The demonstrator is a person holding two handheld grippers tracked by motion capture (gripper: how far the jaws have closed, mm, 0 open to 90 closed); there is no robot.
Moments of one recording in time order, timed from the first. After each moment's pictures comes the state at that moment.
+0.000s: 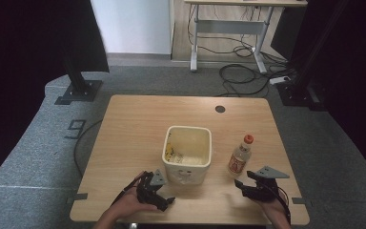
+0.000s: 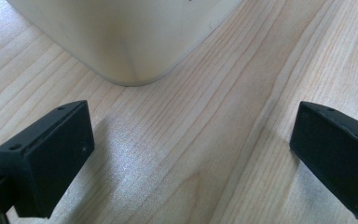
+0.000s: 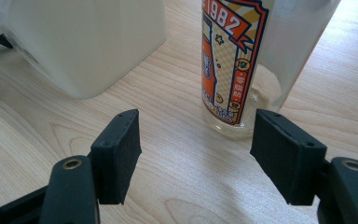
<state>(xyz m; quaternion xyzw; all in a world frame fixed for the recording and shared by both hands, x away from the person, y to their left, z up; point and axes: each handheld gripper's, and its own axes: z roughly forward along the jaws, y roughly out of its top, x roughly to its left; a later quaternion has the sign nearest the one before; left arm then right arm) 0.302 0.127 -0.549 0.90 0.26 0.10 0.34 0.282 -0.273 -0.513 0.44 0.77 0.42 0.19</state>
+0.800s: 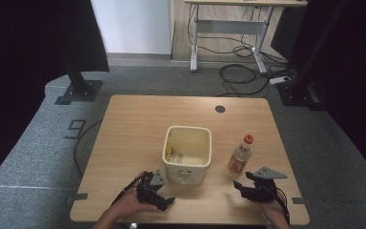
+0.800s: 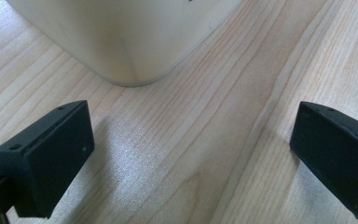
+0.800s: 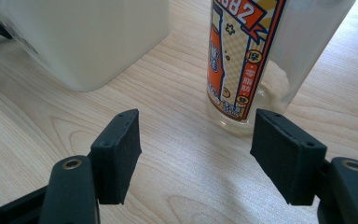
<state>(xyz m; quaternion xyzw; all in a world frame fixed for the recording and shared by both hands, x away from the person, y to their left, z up) 0.302 0.126 -0.549 0.90 0.26 0.10 0.34 0.282 -0.269 -0.517 0.44 0.78 0.41 0.18</state>
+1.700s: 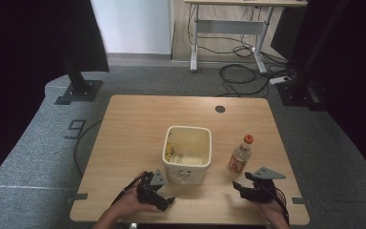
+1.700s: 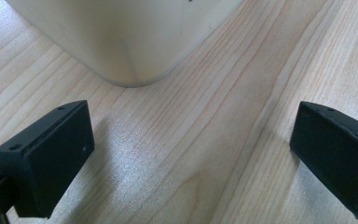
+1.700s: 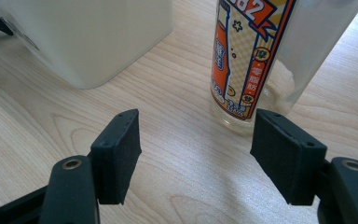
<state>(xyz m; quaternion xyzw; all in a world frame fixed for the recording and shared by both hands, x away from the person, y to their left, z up) 0.302 0.126 -0.549 0.90 0.26 0.10 0.34 0.282 -0.267 -0.518 0.44 0.78 0.41 0.18</state>
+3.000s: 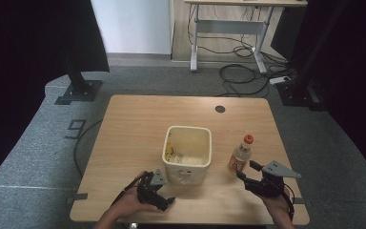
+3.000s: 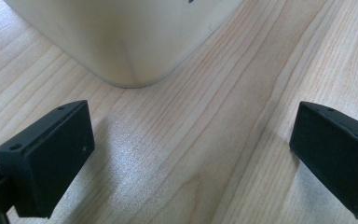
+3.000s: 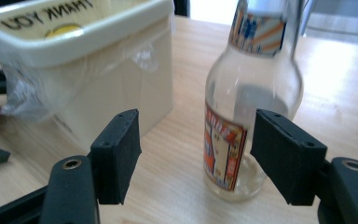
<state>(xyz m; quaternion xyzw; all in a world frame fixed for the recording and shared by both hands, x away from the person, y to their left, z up) 0.303 0.126 -0.549 0.90 0.26 0.10 0.34 0.275 -0.271 -0.471 0.42 0.73 0.49 0.23</state>
